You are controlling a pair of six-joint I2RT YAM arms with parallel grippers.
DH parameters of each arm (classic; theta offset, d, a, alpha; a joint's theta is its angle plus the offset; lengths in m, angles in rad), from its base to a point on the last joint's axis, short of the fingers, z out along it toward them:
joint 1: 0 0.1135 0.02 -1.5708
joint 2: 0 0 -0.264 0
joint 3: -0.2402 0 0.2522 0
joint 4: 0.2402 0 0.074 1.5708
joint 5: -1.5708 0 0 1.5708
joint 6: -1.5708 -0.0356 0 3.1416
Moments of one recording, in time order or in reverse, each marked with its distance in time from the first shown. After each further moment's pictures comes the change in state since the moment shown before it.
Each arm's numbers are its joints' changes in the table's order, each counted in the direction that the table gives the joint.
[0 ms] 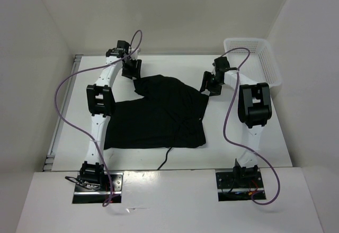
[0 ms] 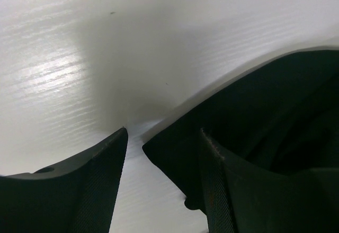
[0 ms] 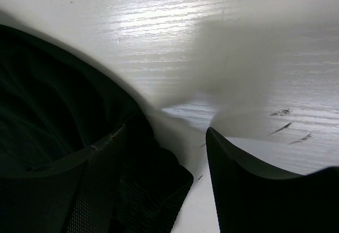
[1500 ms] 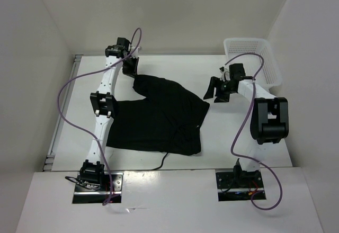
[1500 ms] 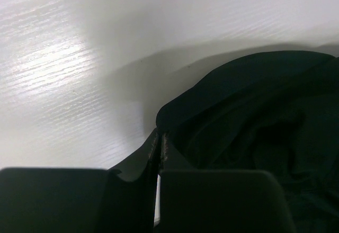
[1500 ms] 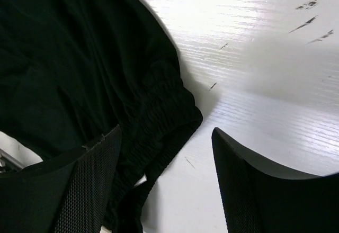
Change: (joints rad) left arm -0.002 0.177 -0.471 0.324 -0.043 0.000; right arm -0.105 -0.322 0.297 -0.011 0.257 0.143
